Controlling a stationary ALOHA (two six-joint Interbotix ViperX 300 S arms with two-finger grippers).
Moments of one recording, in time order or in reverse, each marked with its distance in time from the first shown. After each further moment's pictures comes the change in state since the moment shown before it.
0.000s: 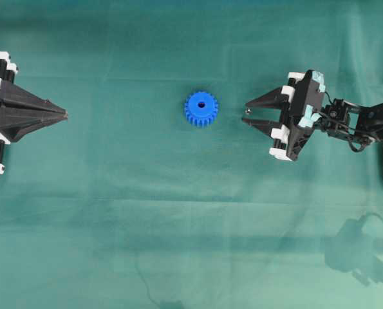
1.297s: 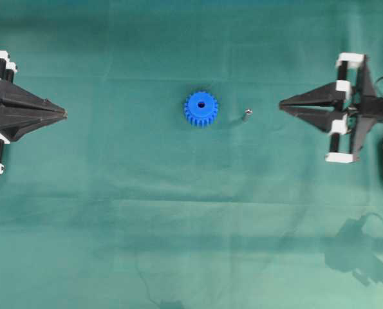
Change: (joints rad) left arm 0.000 -0.002 -0.005 0.002 0.000 -0.002; right arm 0.038 -0.635 0.083 -0.152 0.247 -0.018
